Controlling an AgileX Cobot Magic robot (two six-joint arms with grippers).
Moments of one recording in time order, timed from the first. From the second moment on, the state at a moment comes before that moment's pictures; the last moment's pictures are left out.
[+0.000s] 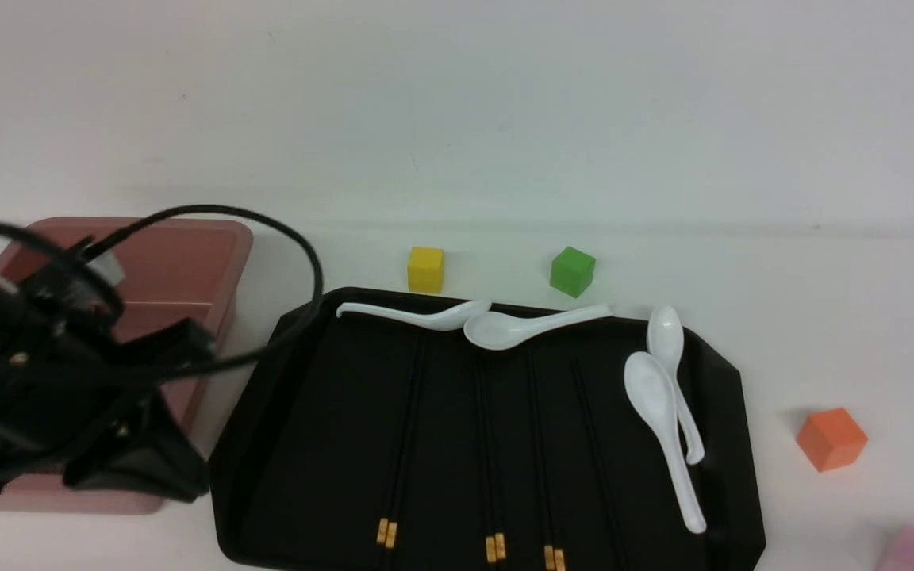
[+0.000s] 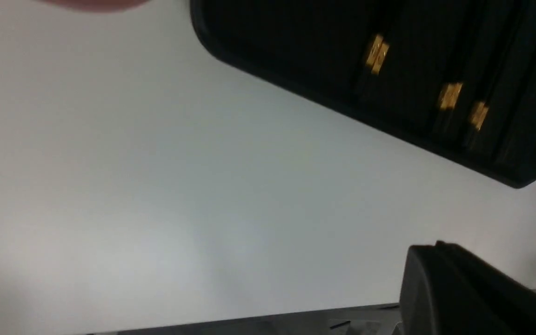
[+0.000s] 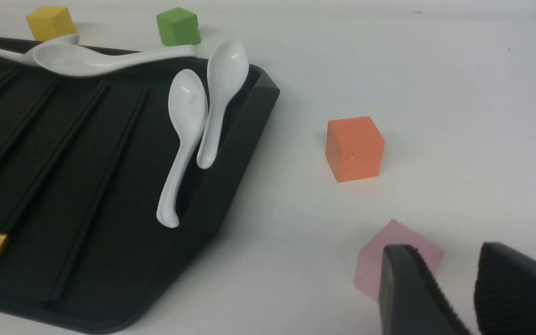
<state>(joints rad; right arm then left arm) 0.07 -0.01 0.02 0.01 0.36 0.06 -0.06 1.38 -1.01 -0.53 1.15 -0.21</state>
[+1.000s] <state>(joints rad) 0.07 -0.01 0.02 0.01 0.36 0.06 -0.66 1.99 -1.45 0.14 1.05 -0.71</state>
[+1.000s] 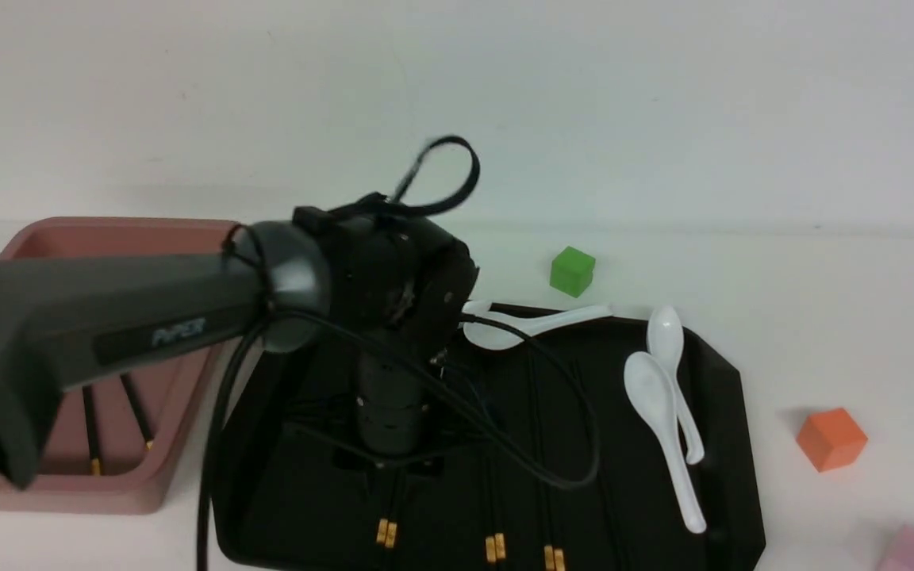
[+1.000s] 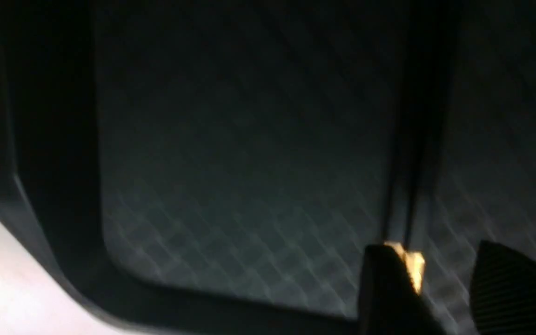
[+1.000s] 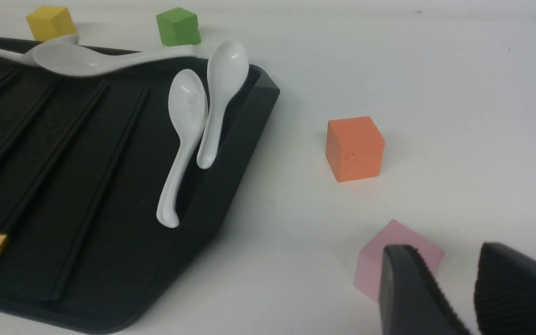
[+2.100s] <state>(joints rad) 0.07 -0.01 0.02 0.01 0.37 0.06 -0.66 2.06 -1.46 0.17 0.98 -0.75</state>
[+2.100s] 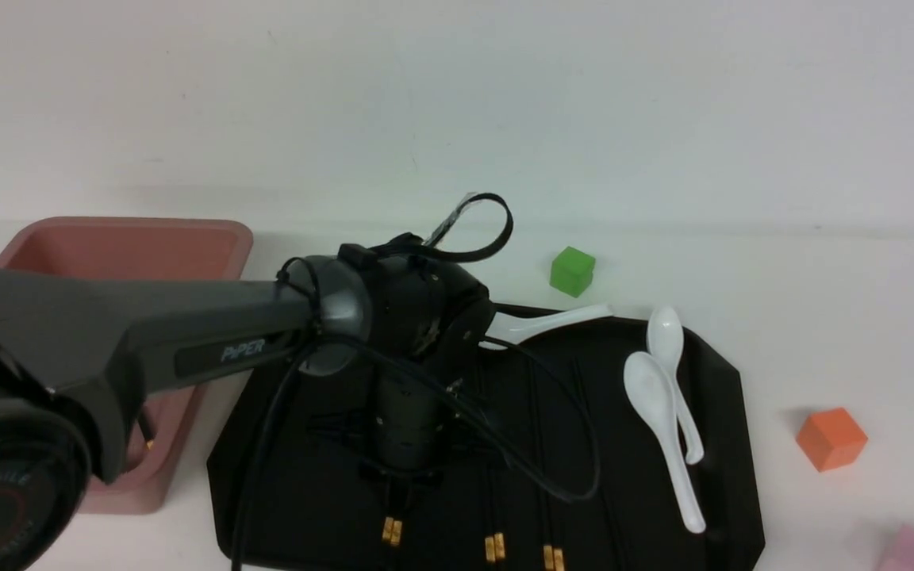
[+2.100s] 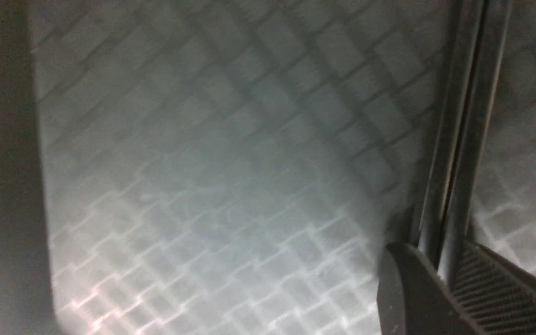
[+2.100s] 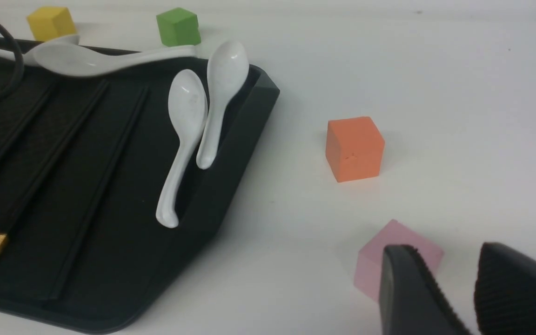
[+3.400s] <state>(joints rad) 0.07 -0.01 0.02 0.01 0.37 0.06 -0.10 1.85 -1.38 0.28 0.95 -0.67</state>
